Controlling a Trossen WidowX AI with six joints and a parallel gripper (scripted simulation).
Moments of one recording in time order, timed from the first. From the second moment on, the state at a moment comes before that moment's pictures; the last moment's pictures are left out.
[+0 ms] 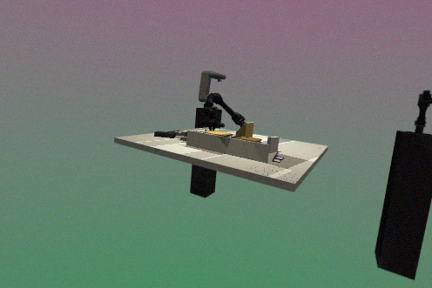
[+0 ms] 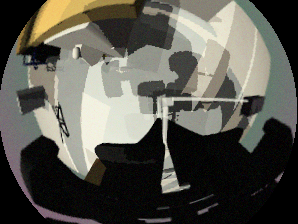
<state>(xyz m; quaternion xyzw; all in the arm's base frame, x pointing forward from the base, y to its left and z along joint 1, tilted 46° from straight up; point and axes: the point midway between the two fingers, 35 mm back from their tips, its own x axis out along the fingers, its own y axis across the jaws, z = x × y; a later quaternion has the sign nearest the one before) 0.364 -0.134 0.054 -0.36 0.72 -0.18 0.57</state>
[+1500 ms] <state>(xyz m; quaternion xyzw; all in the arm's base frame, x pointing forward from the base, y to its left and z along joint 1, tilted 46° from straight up) 0.348 -0.093 0.120 -0.38 0.72 -0.12 0.57</state>
